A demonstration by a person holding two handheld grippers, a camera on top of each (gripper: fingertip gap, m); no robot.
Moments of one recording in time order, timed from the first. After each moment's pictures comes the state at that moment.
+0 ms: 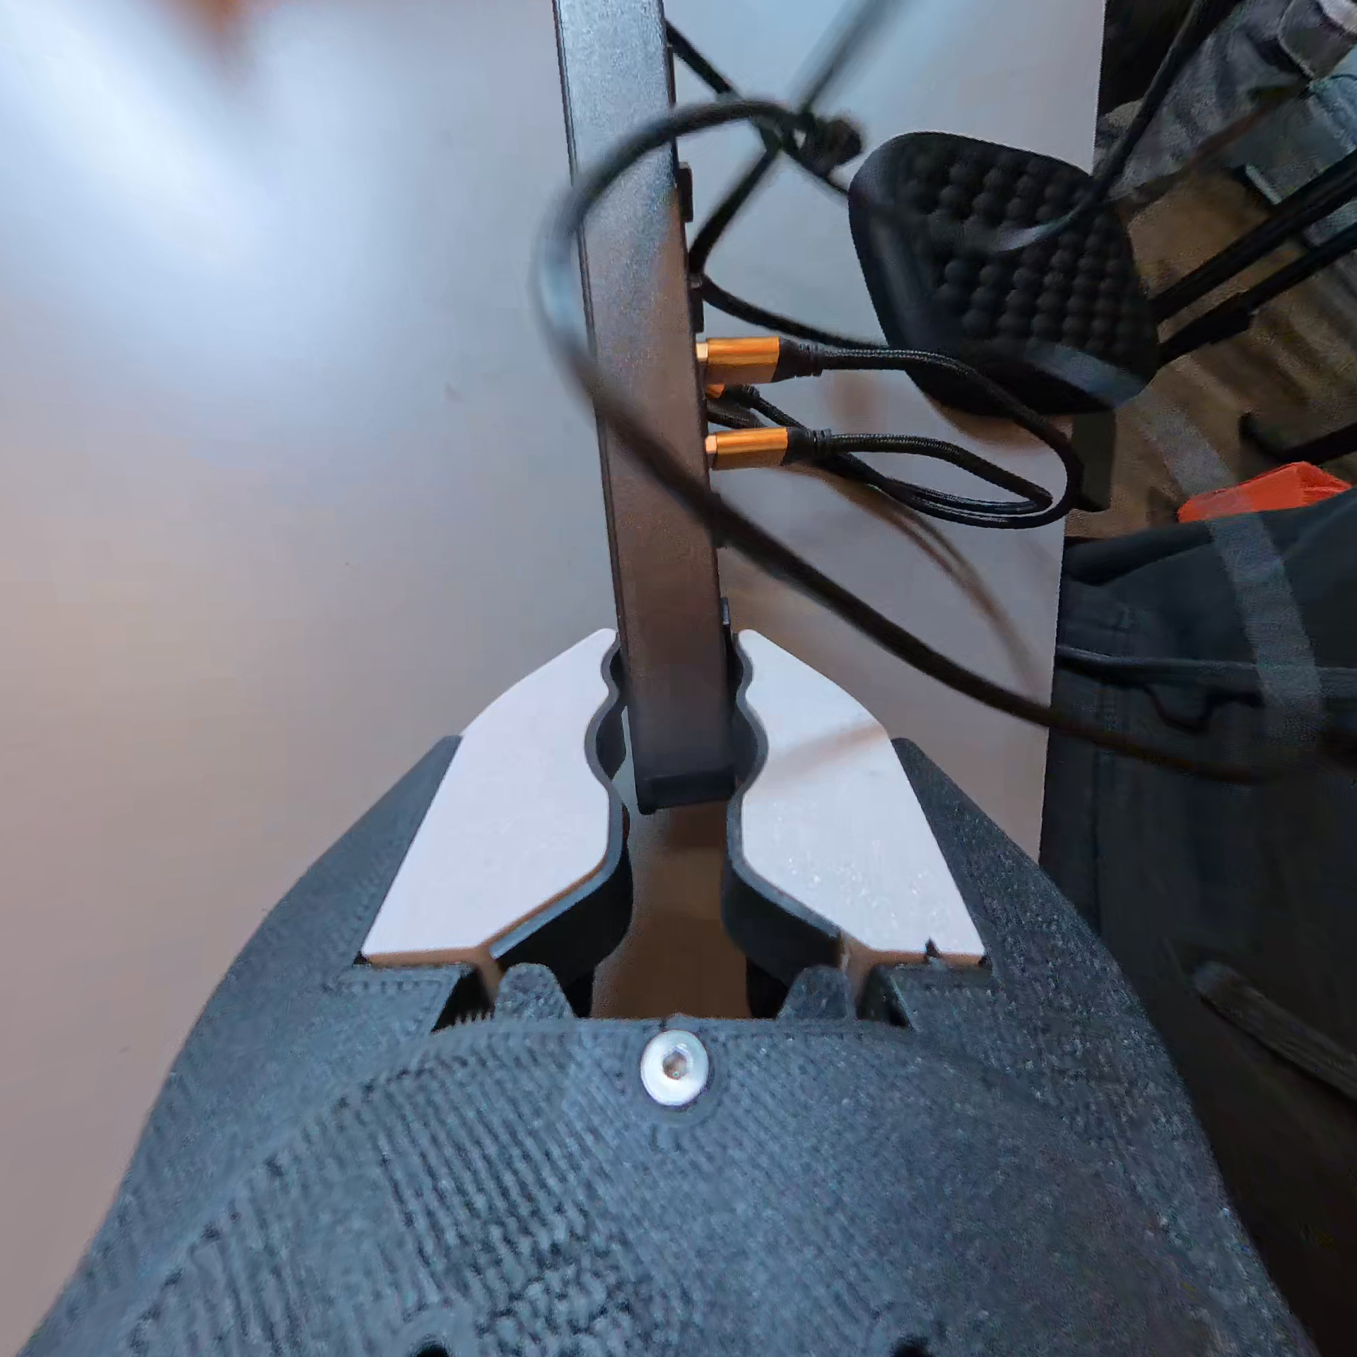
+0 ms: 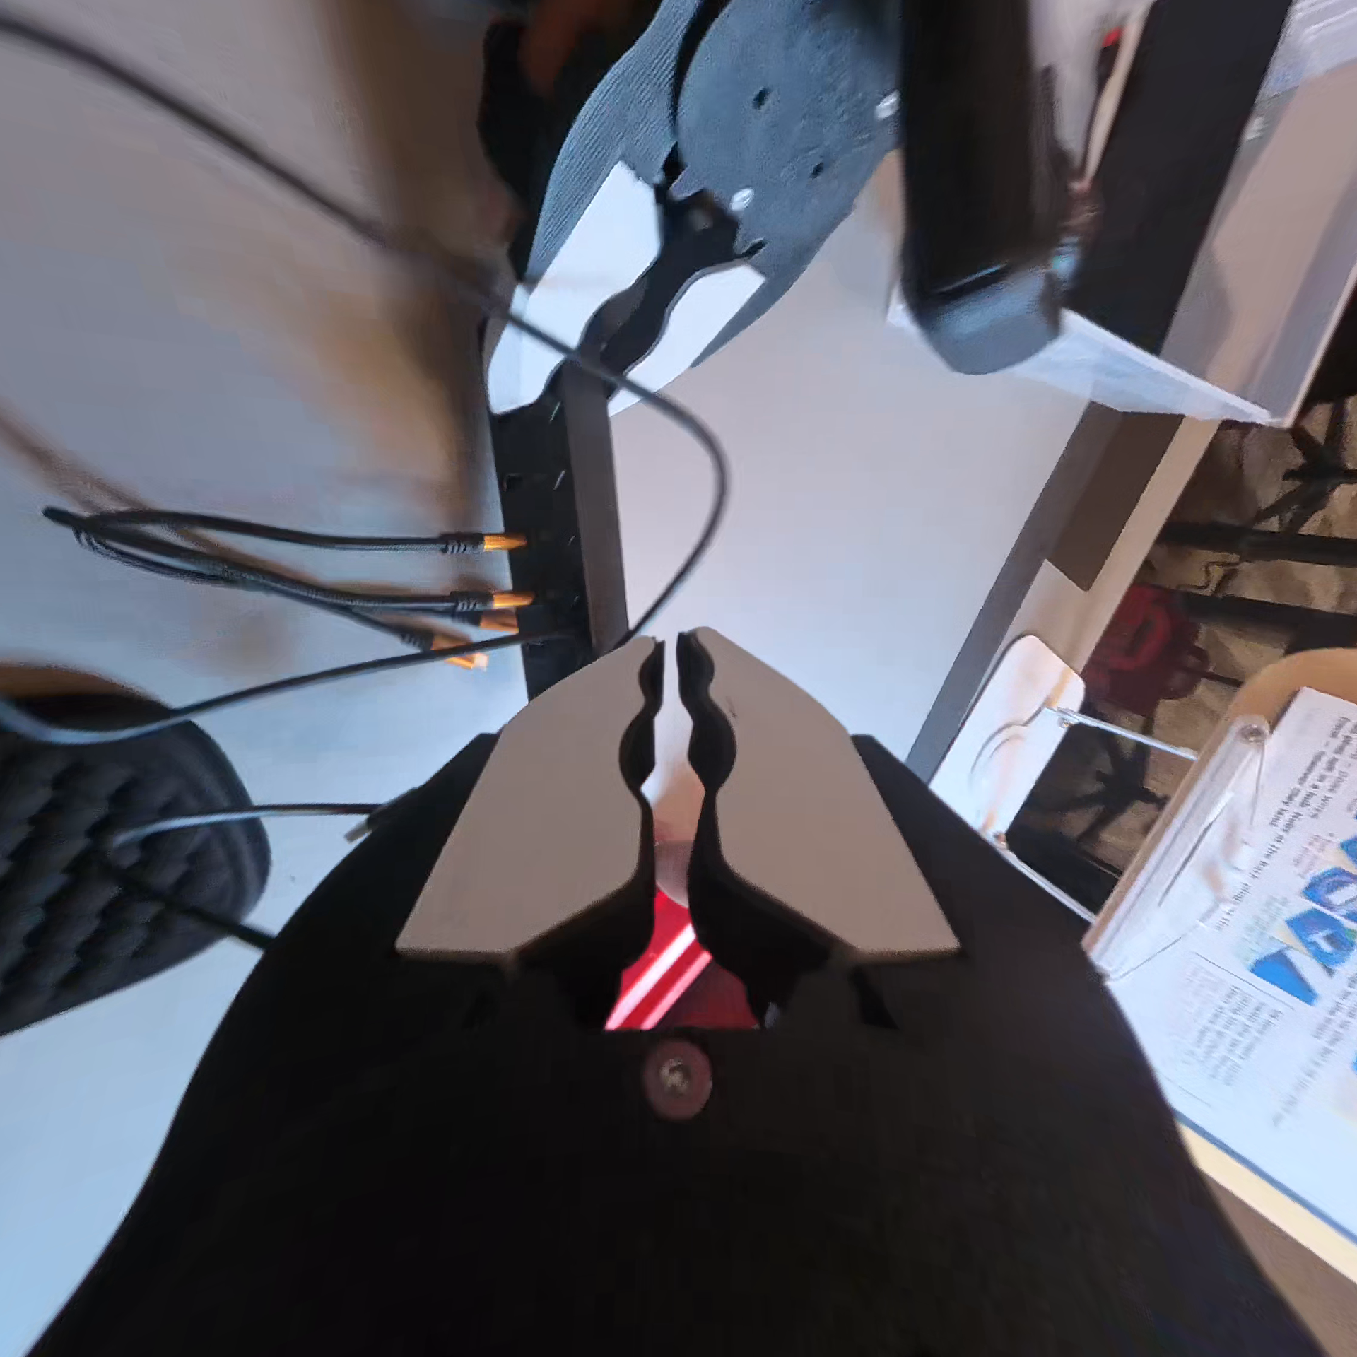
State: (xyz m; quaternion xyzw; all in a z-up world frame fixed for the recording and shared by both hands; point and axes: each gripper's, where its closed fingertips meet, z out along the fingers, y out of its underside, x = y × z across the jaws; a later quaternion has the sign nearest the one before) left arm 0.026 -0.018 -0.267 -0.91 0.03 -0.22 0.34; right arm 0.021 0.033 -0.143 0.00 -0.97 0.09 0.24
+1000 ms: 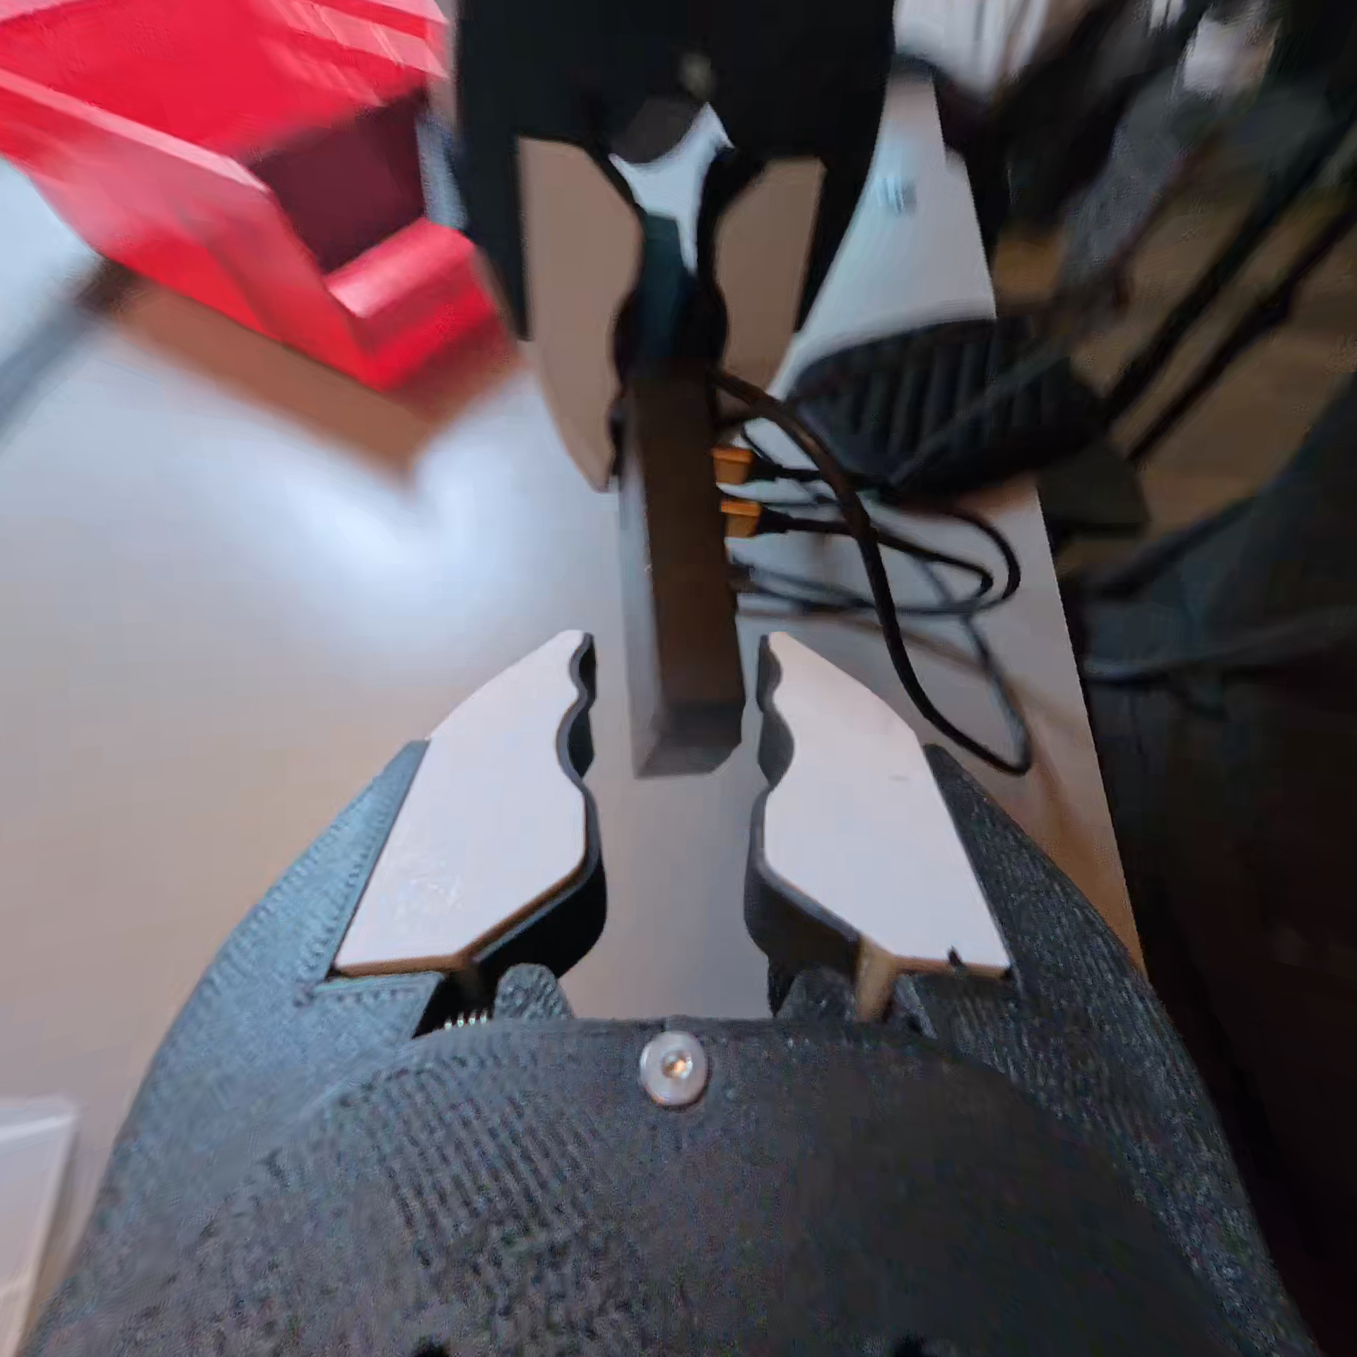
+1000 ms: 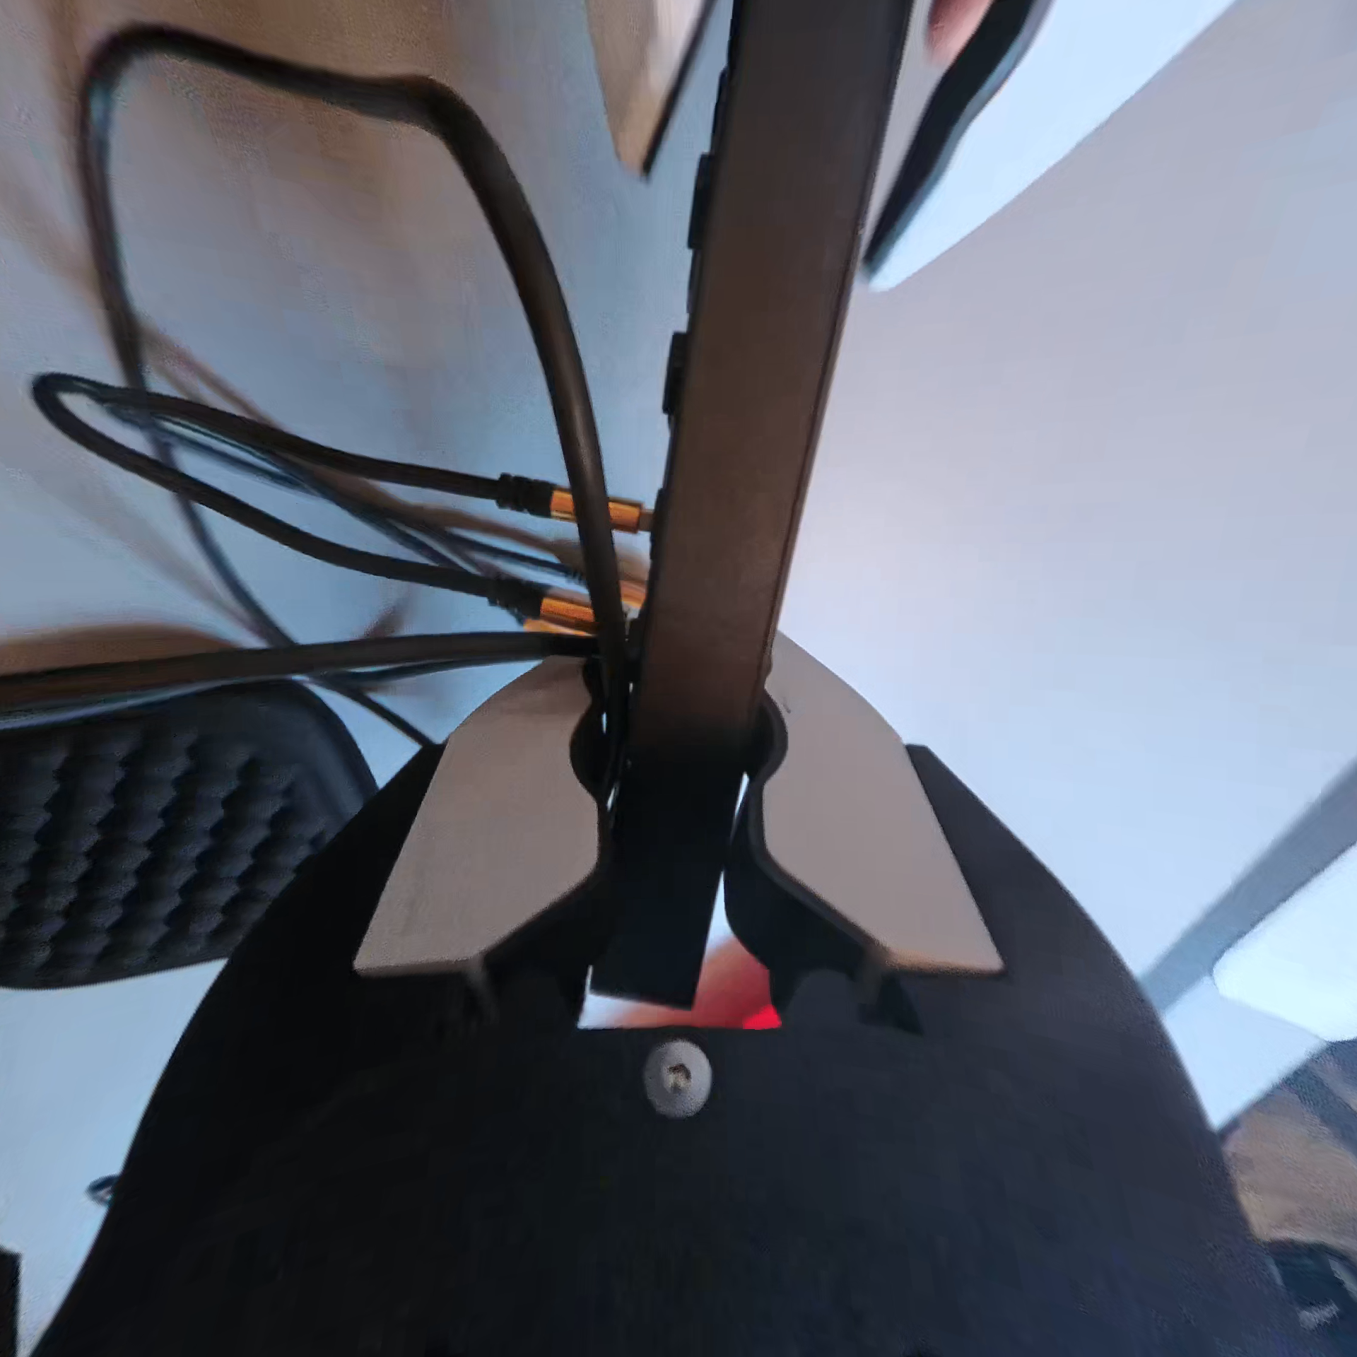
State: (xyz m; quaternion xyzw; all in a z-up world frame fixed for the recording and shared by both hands) left arm 0.017 -0.022 -0.194 -0.85 0.14 -0.11 0.50; right arm 0.036 0.053 -0.223 -0.04 -0.99 0.08 0.06
